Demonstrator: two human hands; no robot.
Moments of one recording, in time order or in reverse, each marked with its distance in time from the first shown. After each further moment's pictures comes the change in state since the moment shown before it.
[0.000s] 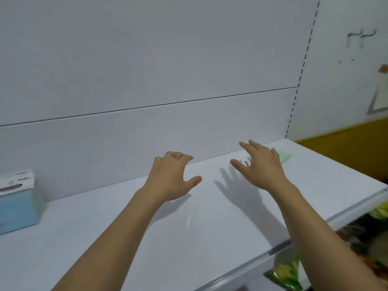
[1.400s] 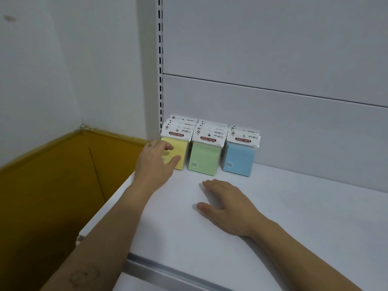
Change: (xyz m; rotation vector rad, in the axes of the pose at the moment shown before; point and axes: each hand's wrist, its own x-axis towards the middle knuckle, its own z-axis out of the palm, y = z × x) left_hand -0.336 -0.370 -0.071 -0.109 0.594 -0.763; right_hand -0.167 -0.455 0.169 0.239 -0.565 -0.871
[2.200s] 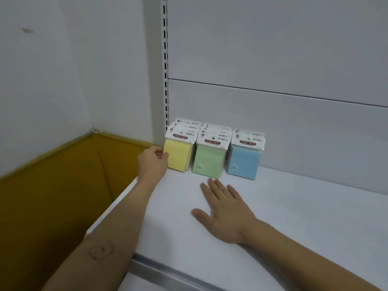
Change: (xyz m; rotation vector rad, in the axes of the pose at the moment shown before) left_hand 0.021 -0.022 0.015 -0.252 0.098 -0.418; right_hand 0.005 0.000 0.023 -0.256 -0.164 0.002
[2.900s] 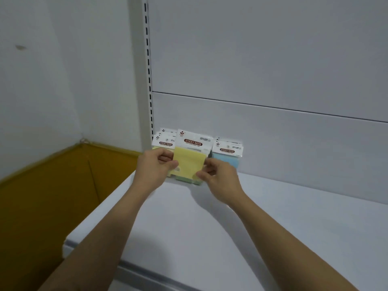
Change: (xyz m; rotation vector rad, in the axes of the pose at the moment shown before) left_hand -0.051 0.074 -0.009 -0.173 -0.209 0.129; right_hand 0.020 0.031 -0.063 0.784 0.492 0.159
